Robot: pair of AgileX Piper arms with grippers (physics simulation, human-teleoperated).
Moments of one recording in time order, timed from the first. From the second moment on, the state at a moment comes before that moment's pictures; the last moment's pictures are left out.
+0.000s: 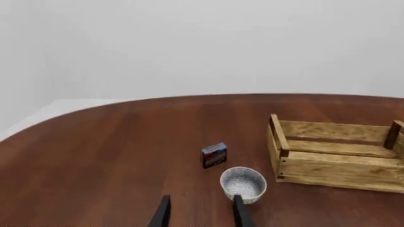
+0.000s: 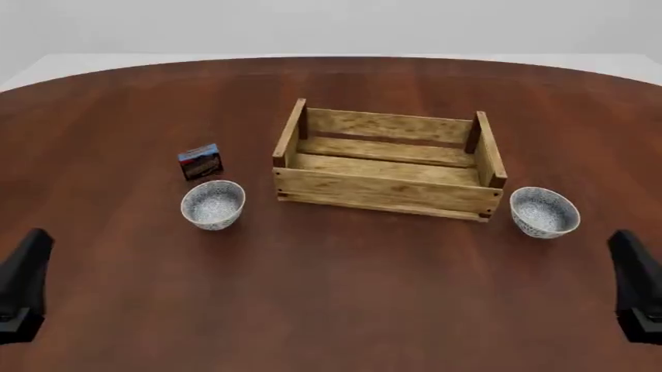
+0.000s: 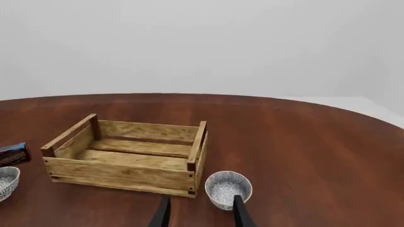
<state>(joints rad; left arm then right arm) 0.00 0.01 -0.01 0.00 0.01 0.00 0.01 0.00 0.00 0.00</state>
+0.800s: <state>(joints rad) -0.03 0.05 -0.01 -0.01 0.00 0.02 0.35 -0.33 0.12 -0.05</state>
